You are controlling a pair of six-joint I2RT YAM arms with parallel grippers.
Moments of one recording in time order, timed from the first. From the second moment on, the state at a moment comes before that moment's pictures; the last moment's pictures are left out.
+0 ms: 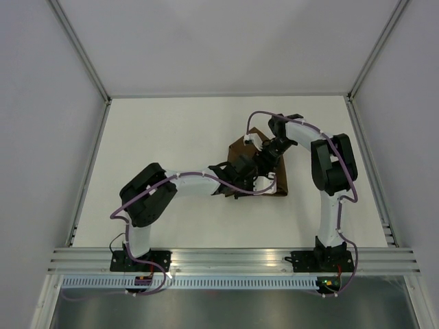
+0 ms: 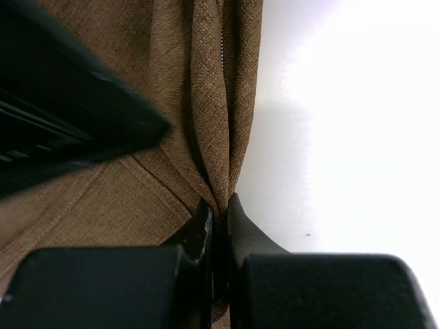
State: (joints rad) left arm -0.96 1.91 1.16 -0.13 0.20 0.68; right arm 0.29 2.12 1.55 -1.12 -0.66 -0.82
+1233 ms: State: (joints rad) left arm -0.74 2.26 1.65 -0.66 0.81 0.39; right arm 0.14 1.29 0.76 -0.52 -0.77 -0.92
